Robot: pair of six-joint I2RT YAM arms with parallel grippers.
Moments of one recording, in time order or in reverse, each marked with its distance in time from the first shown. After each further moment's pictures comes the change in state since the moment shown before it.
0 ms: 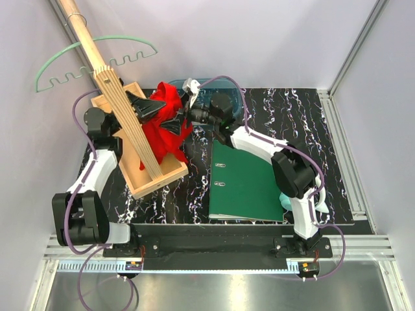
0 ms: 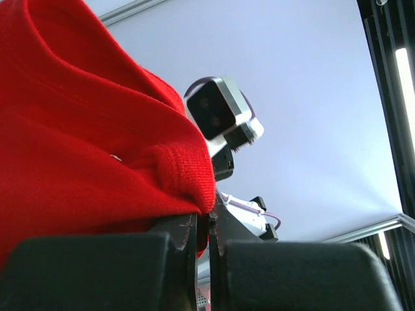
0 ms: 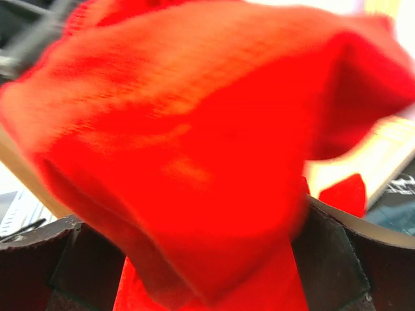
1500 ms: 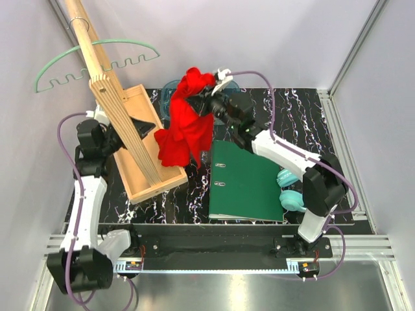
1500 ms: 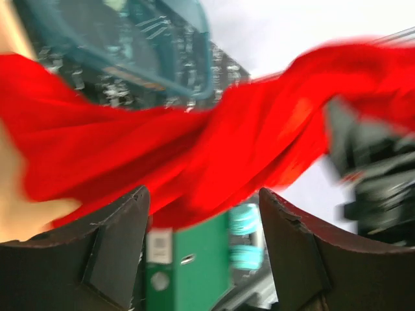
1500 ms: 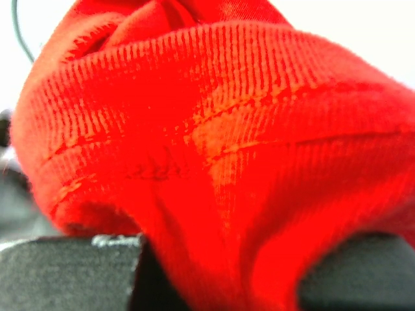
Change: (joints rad) left arm 0.052 -0.358 -0.019 -1.044 -0.386 0.760; right arm -0.010 -0.311 -0.209 -0.119 0.520 0.123
